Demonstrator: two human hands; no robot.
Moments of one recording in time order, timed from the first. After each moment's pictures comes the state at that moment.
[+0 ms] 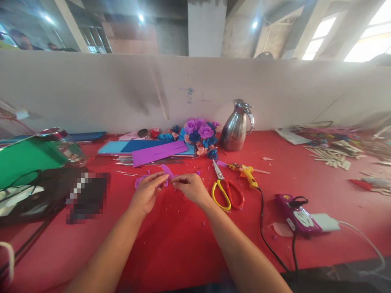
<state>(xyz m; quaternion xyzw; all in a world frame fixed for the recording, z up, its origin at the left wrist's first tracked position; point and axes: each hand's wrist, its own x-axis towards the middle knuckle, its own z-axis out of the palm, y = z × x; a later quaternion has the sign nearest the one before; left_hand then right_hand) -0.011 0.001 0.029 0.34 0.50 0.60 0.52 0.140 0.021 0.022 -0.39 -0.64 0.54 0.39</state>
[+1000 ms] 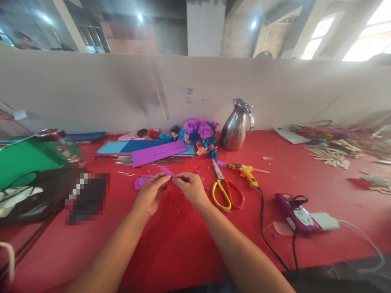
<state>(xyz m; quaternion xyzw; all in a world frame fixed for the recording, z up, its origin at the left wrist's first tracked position) -0.001 -0.004 0.029 0.30 0.45 0.61 0.57 0.129 0.015 0.022 -0.40 -0.56 0.55 0.47</state>
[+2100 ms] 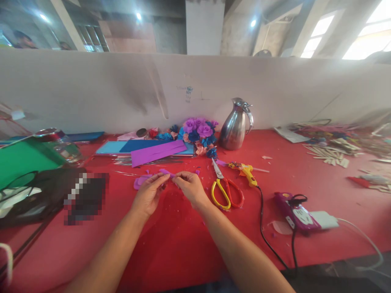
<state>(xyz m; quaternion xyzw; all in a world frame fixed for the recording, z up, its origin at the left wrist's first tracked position) -0.003 0.001 0.020 0.31 0.45 0.61 0.57 0.129 0.013 0.028 -0.42 -0.55 0.56 0.46</state>
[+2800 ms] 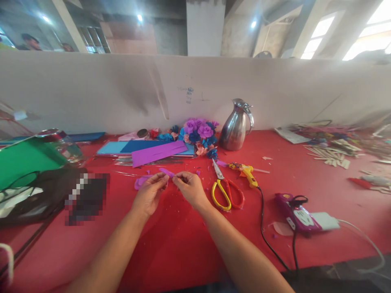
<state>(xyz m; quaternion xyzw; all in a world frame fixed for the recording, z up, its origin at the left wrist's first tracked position) -0.003 -0.001 0.026 0.27 0.46 0.63 0.57 0.128 0.014 0.022 -0.42 -0.59 0.52 0.46</state>
